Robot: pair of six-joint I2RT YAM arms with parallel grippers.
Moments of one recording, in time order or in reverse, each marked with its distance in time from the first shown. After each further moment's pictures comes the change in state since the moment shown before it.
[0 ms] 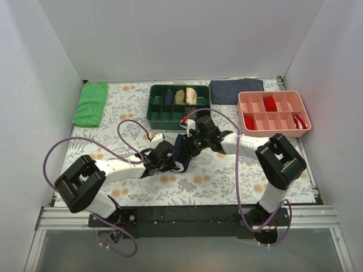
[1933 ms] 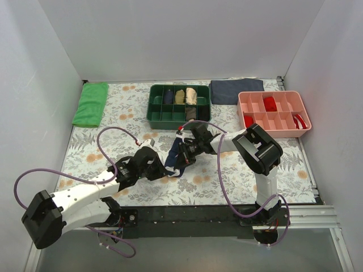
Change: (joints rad) left arm 0.019 -0.474 -0.122 -0.243 0.217 0.030; right arm -0.005 0.249 0.040 0.095 -0.282 0.240
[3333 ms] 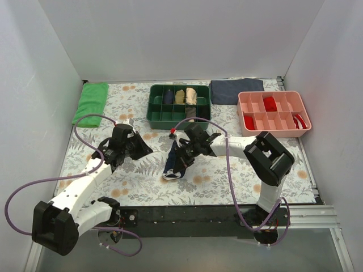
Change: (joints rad) left arm 0.446 0.052 0.188 -0.114 0.166 0.207; right arm 0.117 -0.184 0.023 -0.220 0.175 -0.272
